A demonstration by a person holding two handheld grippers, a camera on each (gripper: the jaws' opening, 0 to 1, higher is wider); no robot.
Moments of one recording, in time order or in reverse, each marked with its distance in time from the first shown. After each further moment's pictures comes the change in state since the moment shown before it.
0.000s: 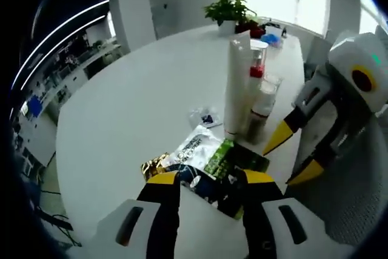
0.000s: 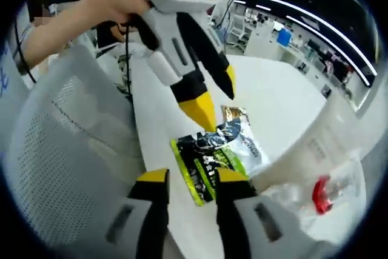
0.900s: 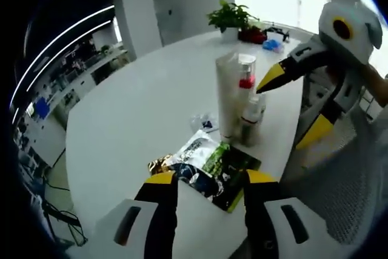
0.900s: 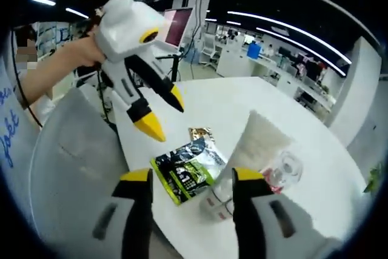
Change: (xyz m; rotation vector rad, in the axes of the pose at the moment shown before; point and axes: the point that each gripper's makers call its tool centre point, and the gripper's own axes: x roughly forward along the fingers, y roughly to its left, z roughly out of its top) left arm -0.032 -0.010 0.007 0.006 -0.035 0.052; right arm -0.064 -0.040 0.017 0.125 -0.147 -0.186
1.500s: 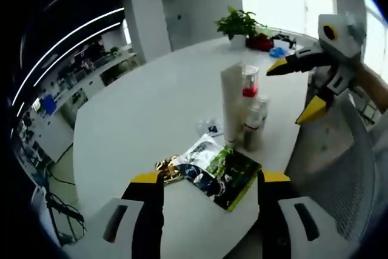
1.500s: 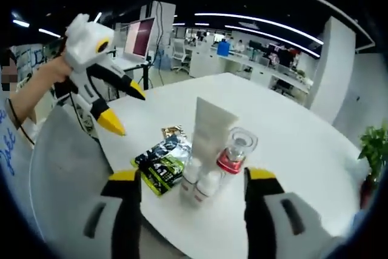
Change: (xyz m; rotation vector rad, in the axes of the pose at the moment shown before) left arm -0.018 0.005 0.006 -0.030 -0.043 0.053; right arm -0.033 -0.040 -0.021 0.154 -0.020 -0.144
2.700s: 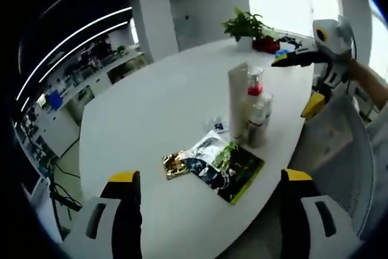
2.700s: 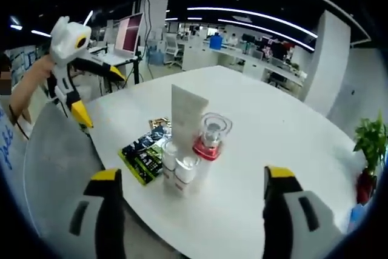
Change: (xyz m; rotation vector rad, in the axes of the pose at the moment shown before) left arm -0.016 0.007 -0.009 -0.024 0.002 0.038; right arm -0.007 -0.028 -0.015 0.005 0.043 -0.037
